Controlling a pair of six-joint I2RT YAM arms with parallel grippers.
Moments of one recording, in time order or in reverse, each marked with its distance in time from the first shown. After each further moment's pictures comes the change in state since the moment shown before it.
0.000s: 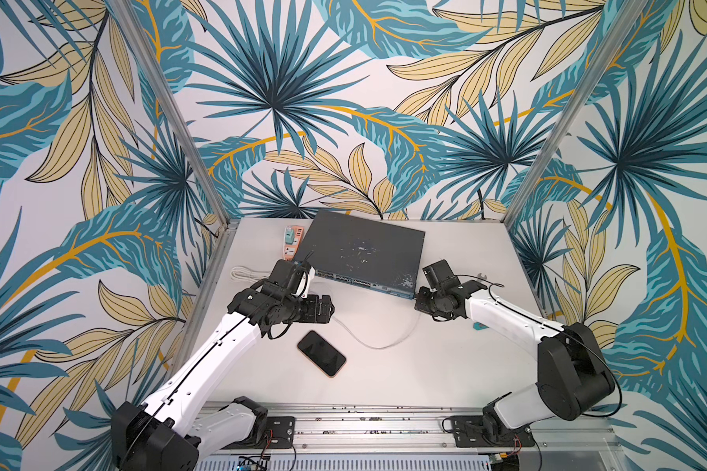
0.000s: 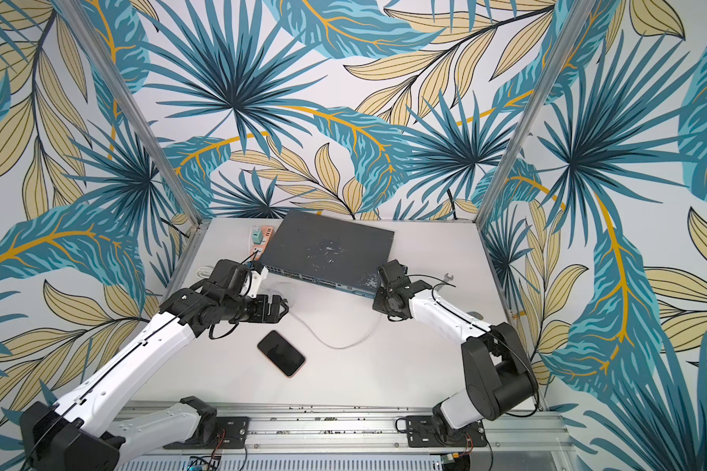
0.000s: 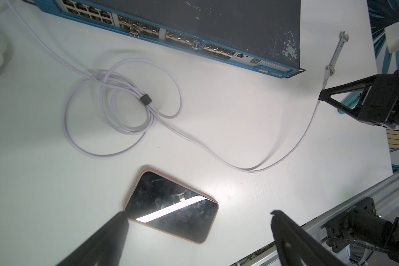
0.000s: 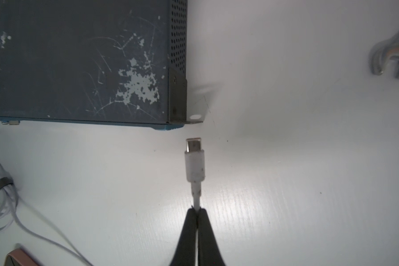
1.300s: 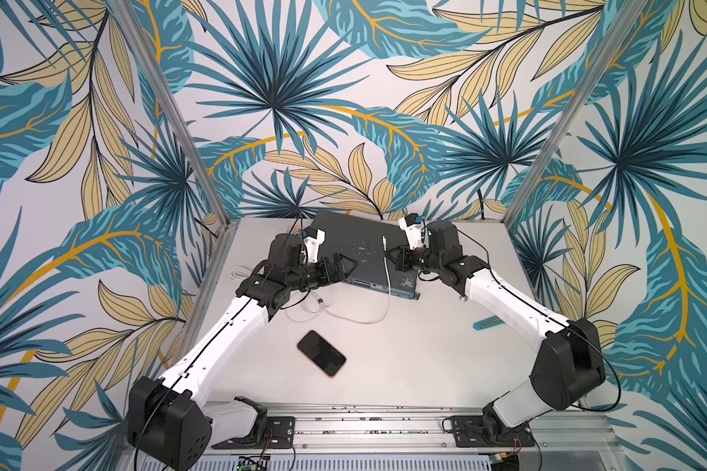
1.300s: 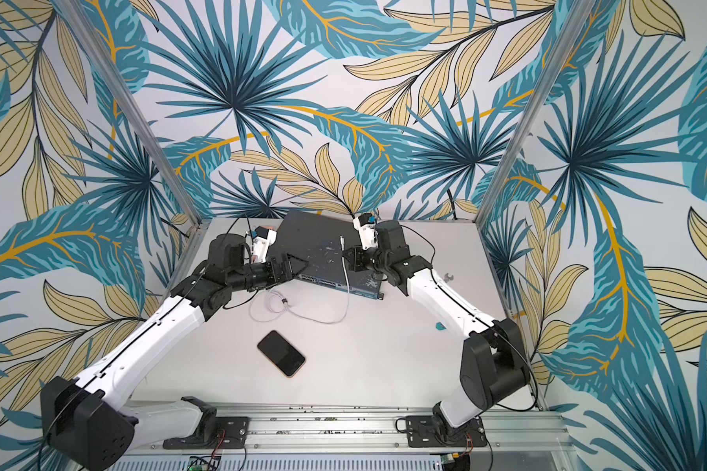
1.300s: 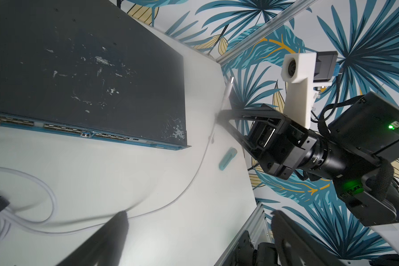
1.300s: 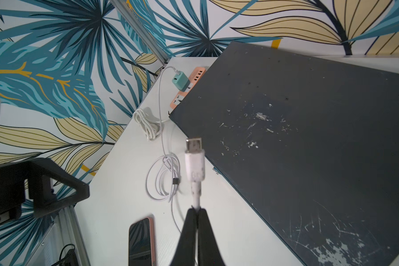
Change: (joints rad) left arm 0.045 0.129 0.069 0.525 0.336 -0.321; right arm 0.006 0.075 0.307 0.329 -0.490 -0.371
